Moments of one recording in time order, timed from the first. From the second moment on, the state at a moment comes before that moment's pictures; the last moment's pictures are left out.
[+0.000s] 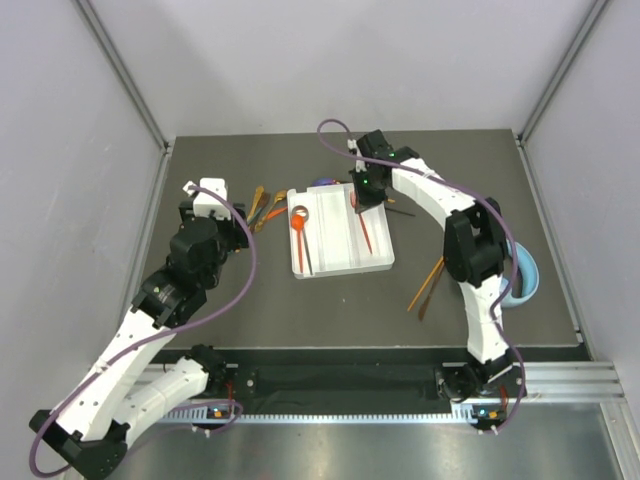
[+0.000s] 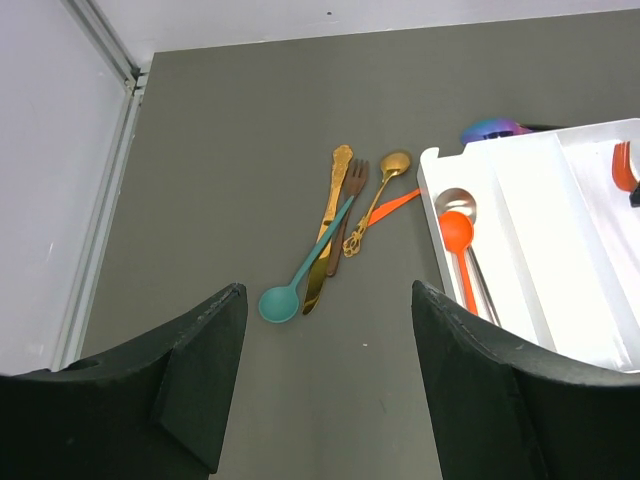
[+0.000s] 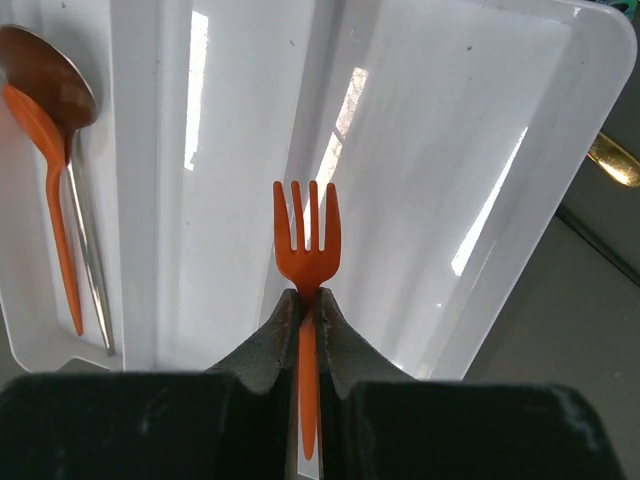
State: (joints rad) left arm -0.54 0.76 0.92 -0.42 -0.54 -0.08; right arm 0.49 2.15 1.90 -0.80 -0.12 0.23
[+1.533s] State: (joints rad) left arm -0.26 1.70 1.33 -0.53 -0.46 -0.27; right arm 0.50 1.56 1.51 -0.65 -0.19 0.25
